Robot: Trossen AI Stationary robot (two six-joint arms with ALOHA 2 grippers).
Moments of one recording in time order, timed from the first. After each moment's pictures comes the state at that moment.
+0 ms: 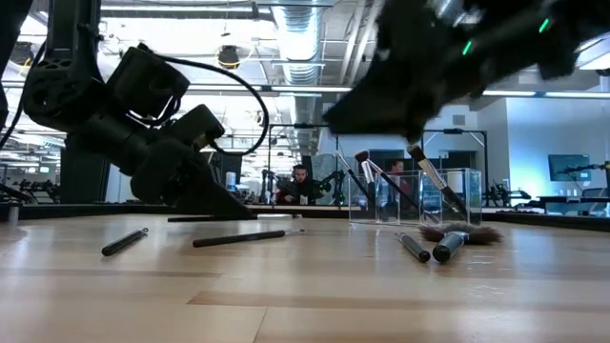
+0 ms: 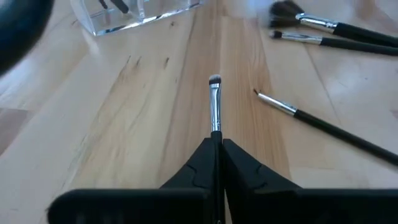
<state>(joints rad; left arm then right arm) -0.07 1.83 0.31 1.06 -0.10 -0.03 0.34 1.72 0.72 0.57 0.47 0.33</state>
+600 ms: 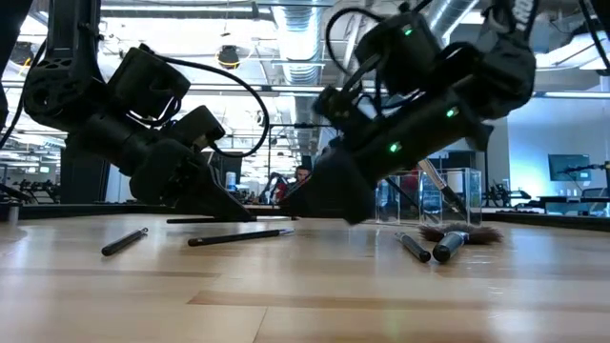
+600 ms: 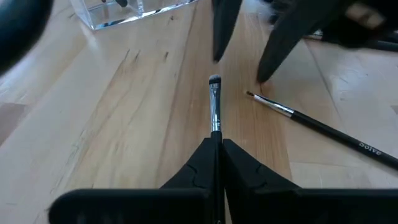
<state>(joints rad) -0.07 1.83 0.31 1.04 -0.10 -0.03 0.19 2.05 0.86 0.68 0.42 -0.17</state>
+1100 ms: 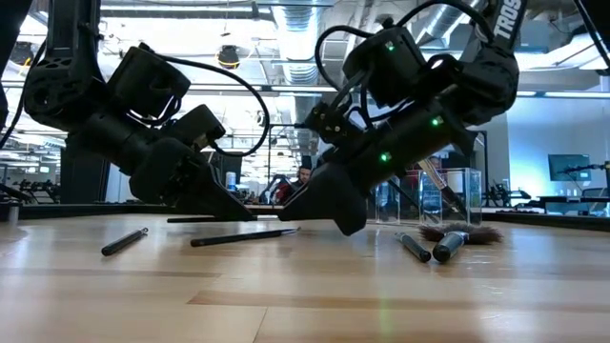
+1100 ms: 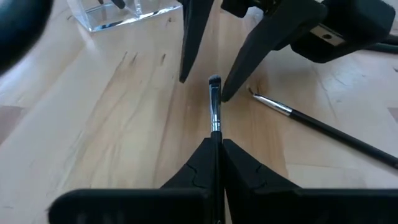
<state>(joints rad) -0.07 1.83 0.32 1.04 -0.10 -0.03 0.14 2.07 0.89 0.64 0.38 -0.20</state>
